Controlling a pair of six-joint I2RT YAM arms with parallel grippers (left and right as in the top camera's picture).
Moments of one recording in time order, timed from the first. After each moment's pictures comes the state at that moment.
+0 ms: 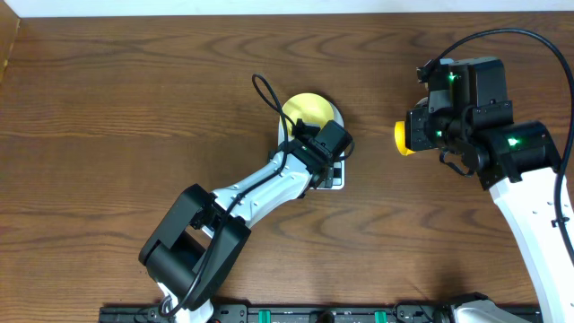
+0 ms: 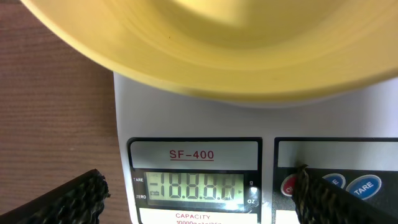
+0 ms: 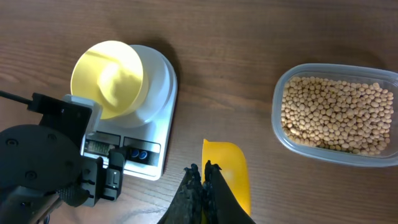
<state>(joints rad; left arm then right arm) -0.72 1.88 1.18 -0.64 -0.32 -0.59 0.23 1.34 1.35 -0.93 -0.11 0.12</state>
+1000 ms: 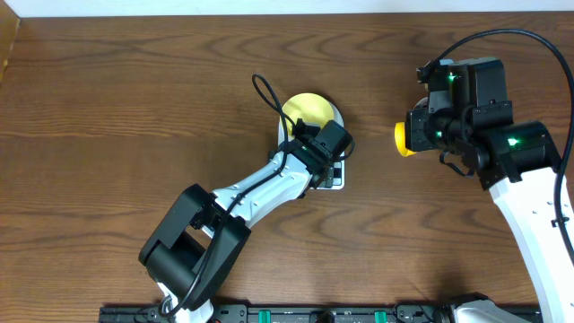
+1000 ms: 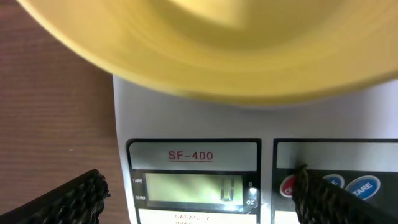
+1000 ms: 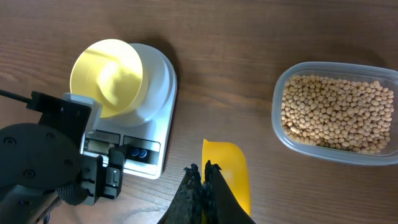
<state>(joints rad) -0.72 1.88 1.18 -0.64 -0.32 -0.59 0.23 1.34 1.35 -0.93 -0.11 0.12</state>
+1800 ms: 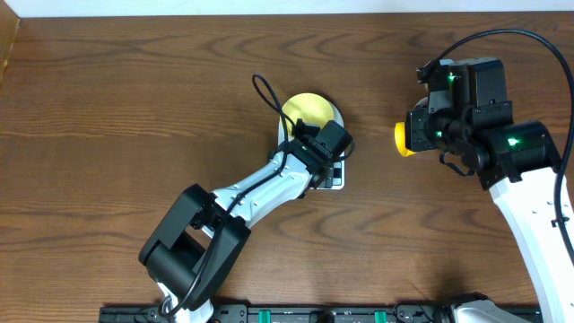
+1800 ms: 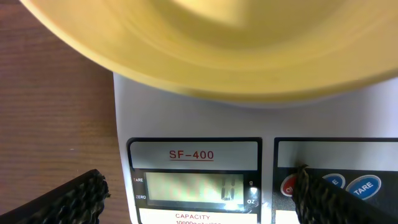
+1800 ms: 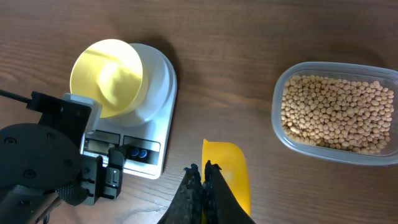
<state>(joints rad) -0.72 1.88 1.17 -0.64 -0.32 -0.59 0.23 1.34 1.35 -0.93 -0.11 0.12</state>
